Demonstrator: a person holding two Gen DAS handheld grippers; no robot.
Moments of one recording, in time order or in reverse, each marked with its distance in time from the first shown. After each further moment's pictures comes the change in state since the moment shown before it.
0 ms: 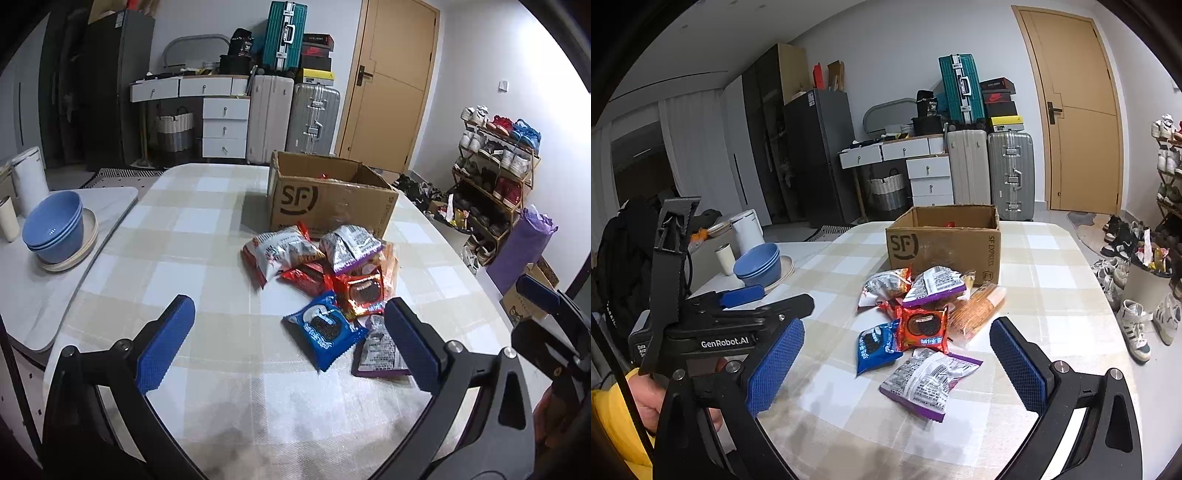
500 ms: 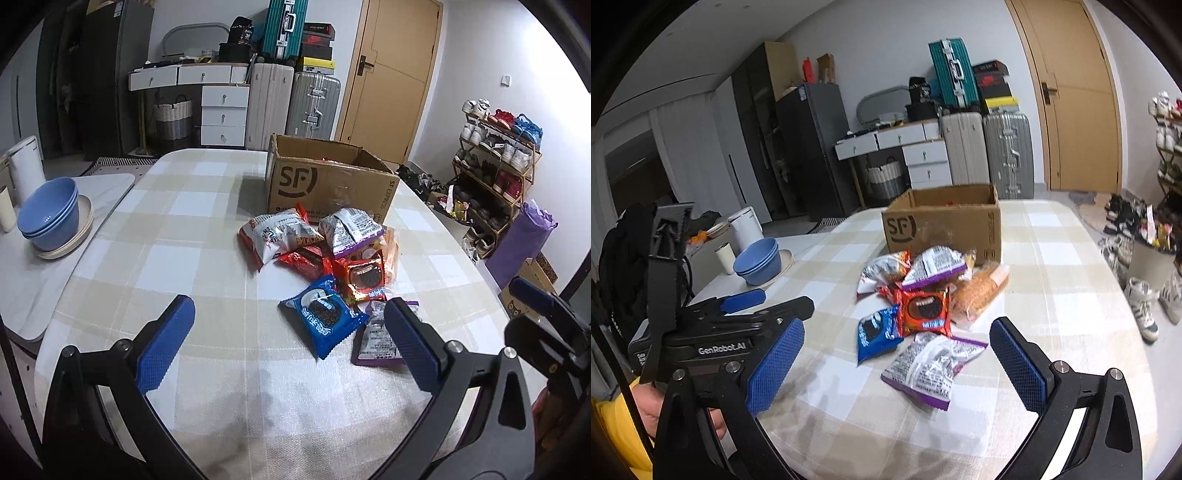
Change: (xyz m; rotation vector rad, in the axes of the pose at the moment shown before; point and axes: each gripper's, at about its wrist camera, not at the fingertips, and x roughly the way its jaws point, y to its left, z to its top) left arm 0.014 -0.002 -0.004 -0.011 0.044 -0.003; right arm 0.012 -0.013 -0.010 0.072 0.055 0.010
